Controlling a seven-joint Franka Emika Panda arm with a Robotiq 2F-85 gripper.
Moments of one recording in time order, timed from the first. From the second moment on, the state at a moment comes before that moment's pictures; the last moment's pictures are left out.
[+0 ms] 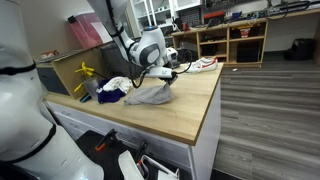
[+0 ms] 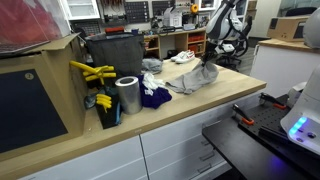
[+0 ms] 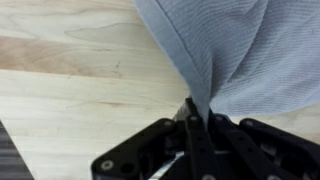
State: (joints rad) arm -0.49 0.35 0.37 -2.35 0.11 3.02 -0.40
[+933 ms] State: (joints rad) arm 0.24 0.25 -0.17 -2.47 -0.49 3.02 0.07
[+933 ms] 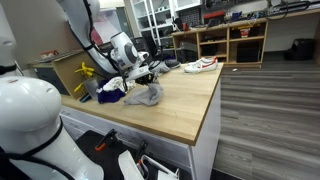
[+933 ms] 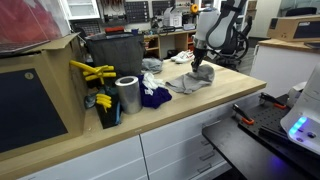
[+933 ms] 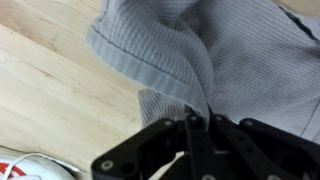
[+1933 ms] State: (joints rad) arm 0.64 0.34 -0.41 -2.36 -0.79 3.02 0.58
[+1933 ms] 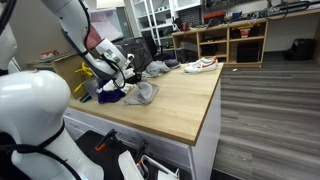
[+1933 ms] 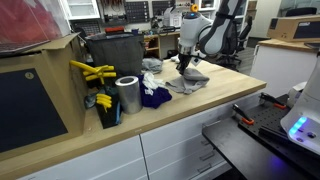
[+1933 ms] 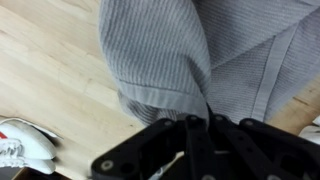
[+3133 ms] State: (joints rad) arm 1.04 0.54 -0.64 -2.29 -0.96 3.03 1.01
